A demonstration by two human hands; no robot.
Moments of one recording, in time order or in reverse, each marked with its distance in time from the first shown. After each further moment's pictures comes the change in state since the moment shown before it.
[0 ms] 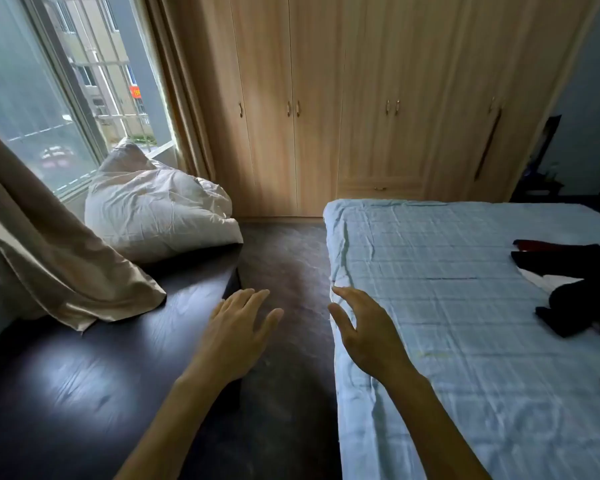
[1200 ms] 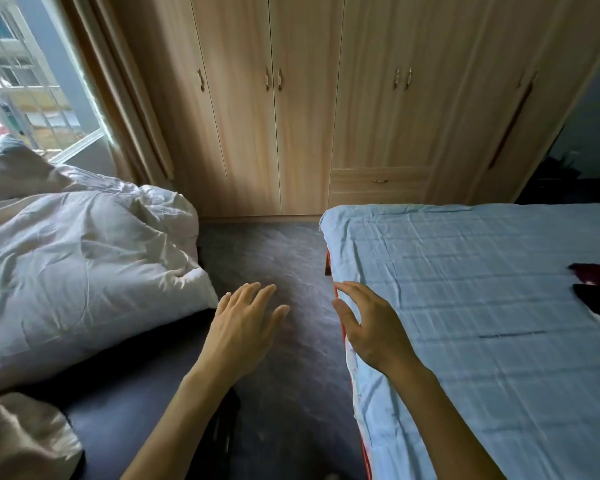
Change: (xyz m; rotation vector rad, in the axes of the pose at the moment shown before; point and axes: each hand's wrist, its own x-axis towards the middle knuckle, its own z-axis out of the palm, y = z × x) left_hand 0.474 -0.168 0.101 0.056 -0.088 0.110; right_hand 0.455 0.115 0.141 -0.082 0.010 0.066
